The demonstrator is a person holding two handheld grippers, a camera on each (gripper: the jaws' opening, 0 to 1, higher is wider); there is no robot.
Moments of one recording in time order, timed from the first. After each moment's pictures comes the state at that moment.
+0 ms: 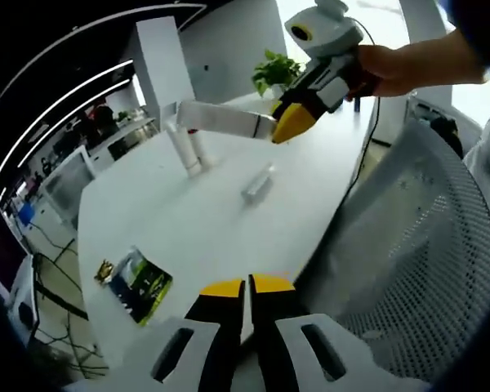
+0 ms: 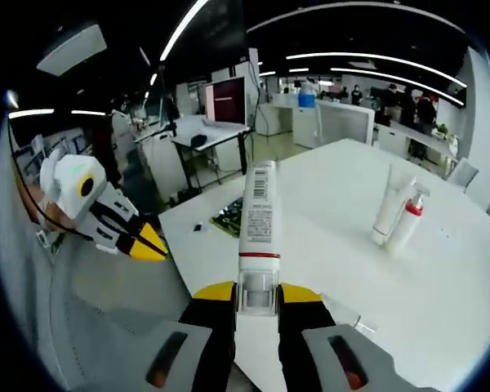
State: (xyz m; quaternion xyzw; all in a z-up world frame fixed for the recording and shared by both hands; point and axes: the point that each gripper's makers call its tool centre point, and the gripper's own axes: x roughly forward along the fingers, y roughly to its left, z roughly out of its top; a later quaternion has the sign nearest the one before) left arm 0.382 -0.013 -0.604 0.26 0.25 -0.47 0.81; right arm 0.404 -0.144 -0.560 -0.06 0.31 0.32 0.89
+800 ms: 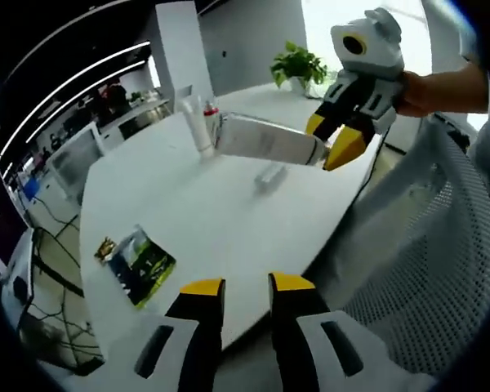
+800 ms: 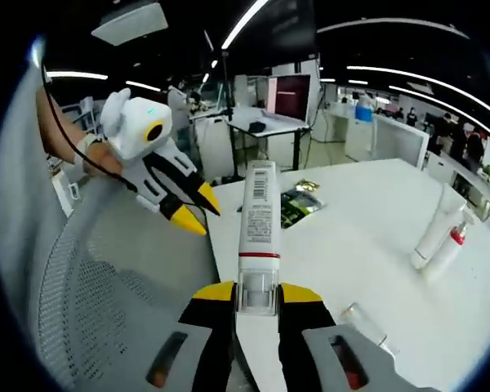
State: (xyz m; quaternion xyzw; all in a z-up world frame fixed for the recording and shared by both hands) left arm 0.391 -0.002 -0.611 0.23 0.29 -0.43 0.82; right arm 0.375 -0.109 -0.589 -0.13 0.28 0.45 0.84
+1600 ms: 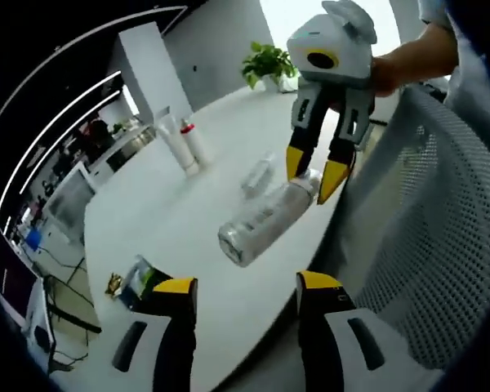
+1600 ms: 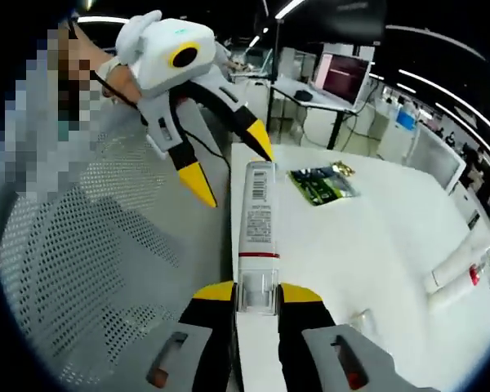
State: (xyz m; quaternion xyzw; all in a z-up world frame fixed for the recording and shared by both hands) left arm 0.381 -0.019 -0.612 0.33 0.21 -0.49 0.78; right arm 0.356 -0.095 -0.632 -0.27 0.30 0.51 0.76
